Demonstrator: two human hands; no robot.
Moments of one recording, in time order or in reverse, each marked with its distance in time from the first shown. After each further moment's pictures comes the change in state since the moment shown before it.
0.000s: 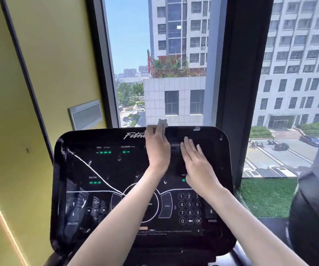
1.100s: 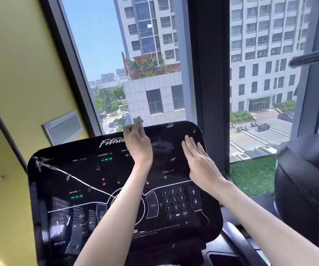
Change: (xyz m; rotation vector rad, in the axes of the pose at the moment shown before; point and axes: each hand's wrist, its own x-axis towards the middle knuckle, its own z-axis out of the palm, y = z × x) left_hand 0.006 0.012 0.018 -0.088 0.062 -0.143; right_hand -0.040 0.045 -0.013 0.068 0.067 0.132
